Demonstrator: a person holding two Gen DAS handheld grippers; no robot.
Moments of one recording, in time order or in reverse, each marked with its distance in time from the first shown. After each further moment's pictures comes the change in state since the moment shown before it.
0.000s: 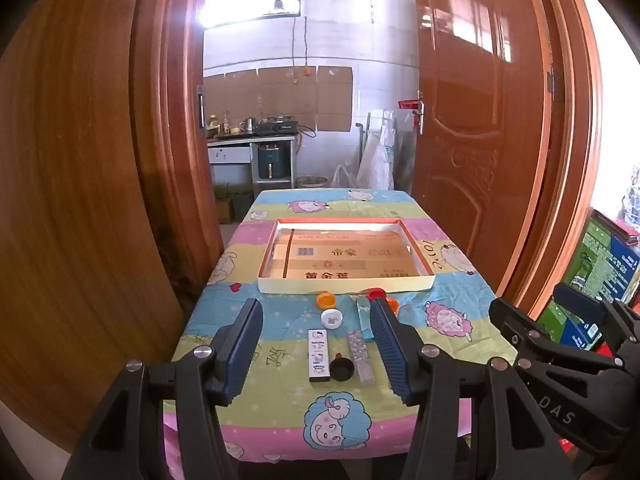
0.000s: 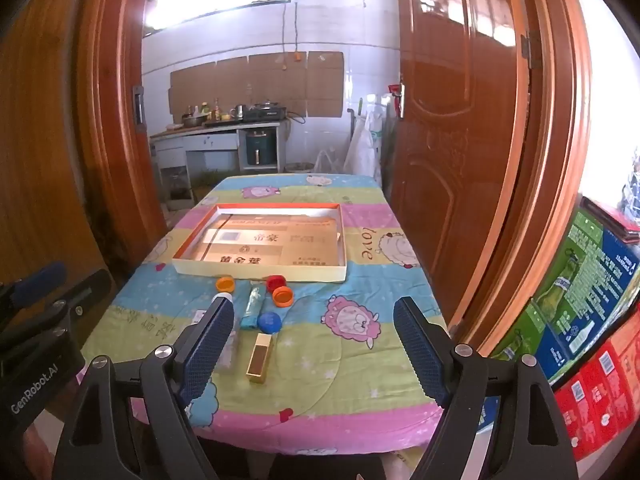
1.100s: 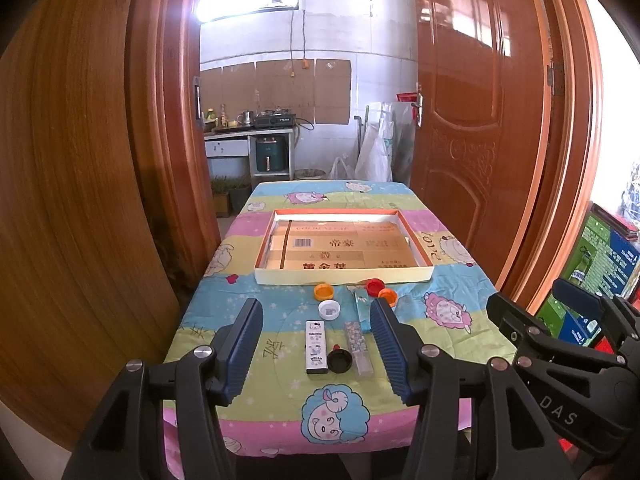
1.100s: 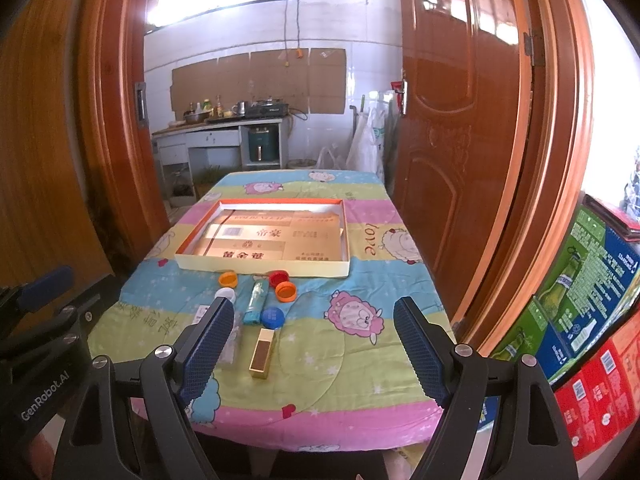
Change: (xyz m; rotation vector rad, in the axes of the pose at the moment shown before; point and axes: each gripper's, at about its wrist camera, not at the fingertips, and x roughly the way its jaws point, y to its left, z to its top) left arm -0.001 -0.004 -0.004 0.011 0.028 -0.004; right arm -0.001 0.003 -0.002 0.007 0.014 0.007
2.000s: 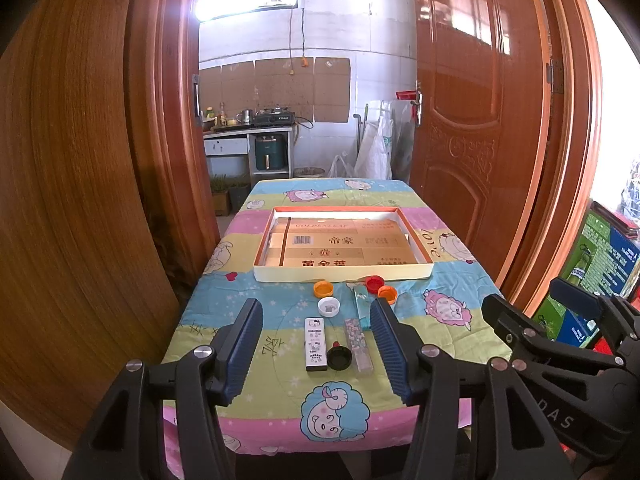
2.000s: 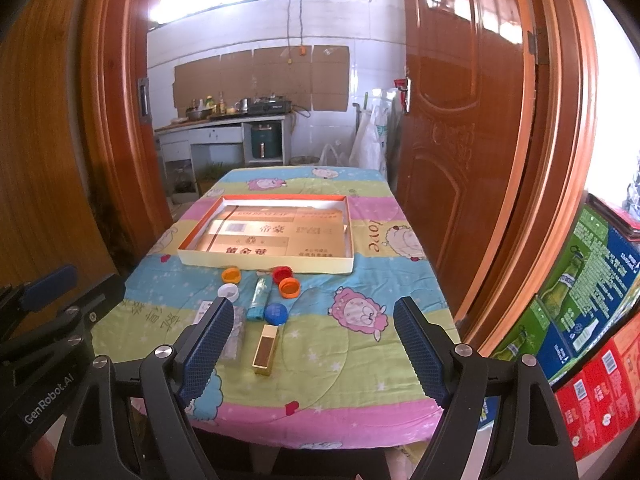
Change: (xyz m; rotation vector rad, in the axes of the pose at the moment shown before) left arm 0.000 -0.001 0.001 0.000 0.004 0.000; right arm 0.002 0.000 -0.002 -0.004 0.011 0.008
